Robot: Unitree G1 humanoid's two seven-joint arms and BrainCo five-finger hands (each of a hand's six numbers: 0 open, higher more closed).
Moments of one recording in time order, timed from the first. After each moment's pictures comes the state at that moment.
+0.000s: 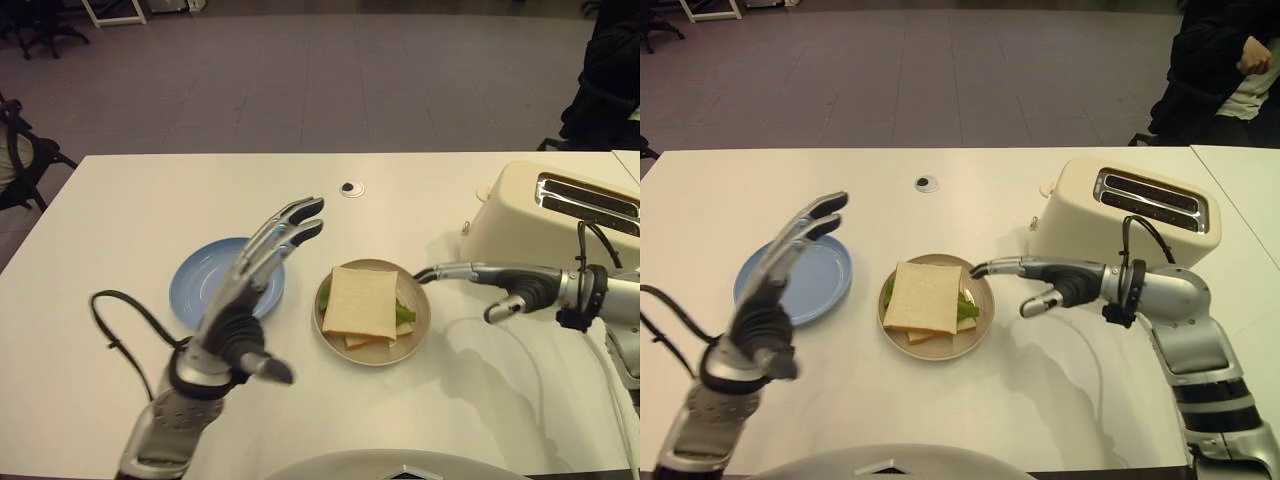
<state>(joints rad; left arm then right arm) 0.34 0.56 -0.04 -0.58 0.14 -0.64 0.00 -0.06 -0.84 0.04 -0.22 0.19 -0.38 1.06</state>
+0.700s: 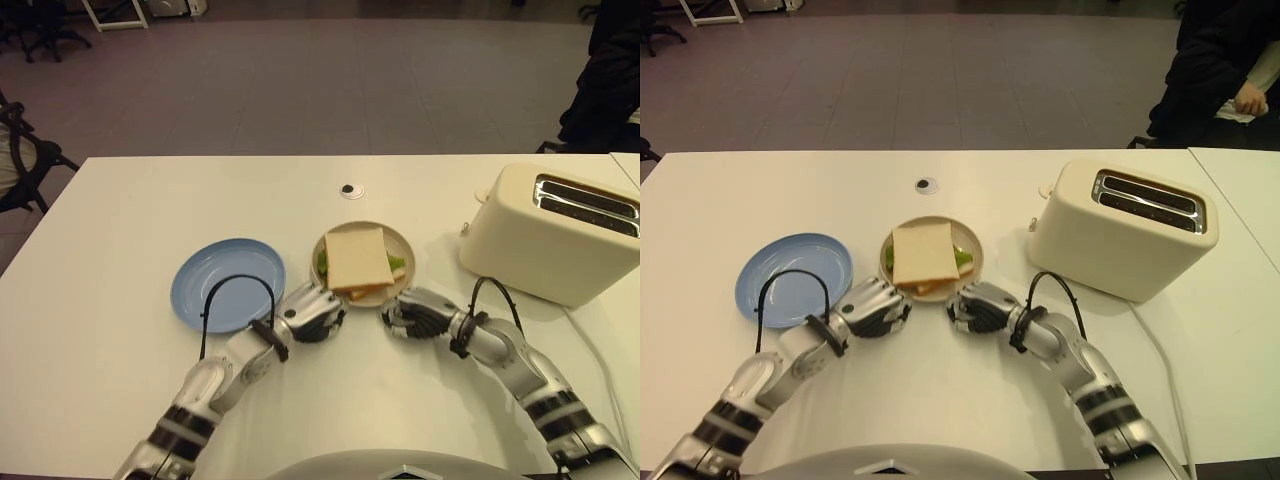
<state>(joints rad) -0.14 0.49 -0.36 0.07 1.00 -0.36 0.01 -0.22 -0.45 0.35 0.30 -0.60 -0.45 0.25</state>
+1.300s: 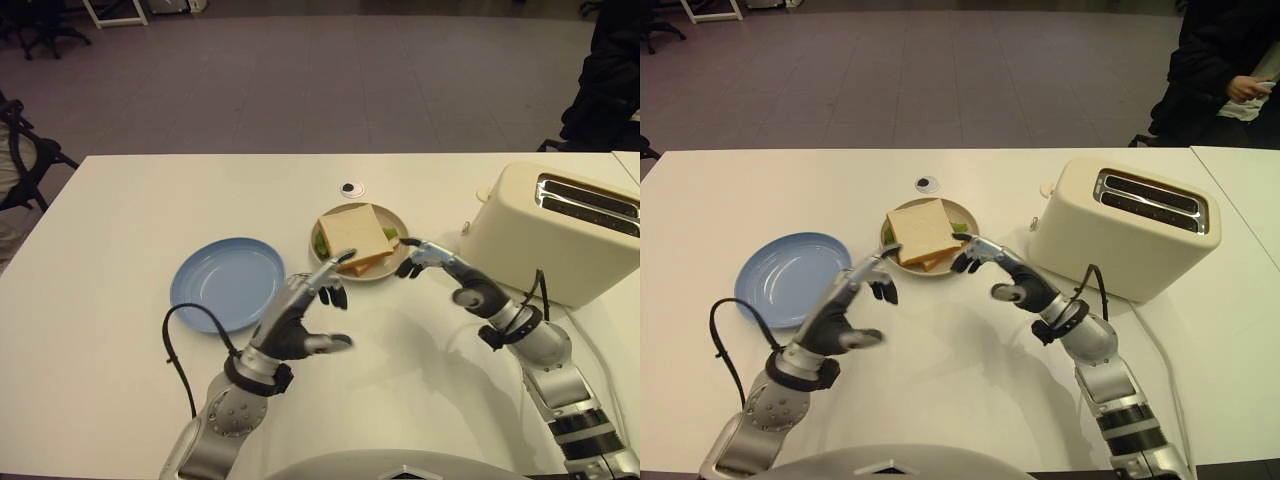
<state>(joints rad) 0.39 0.33 -0.23 -0.50 0.18 -0.37 0.04 0.05 -0.48 0.18 -0.09 0.26 -0.49 0.43</state>
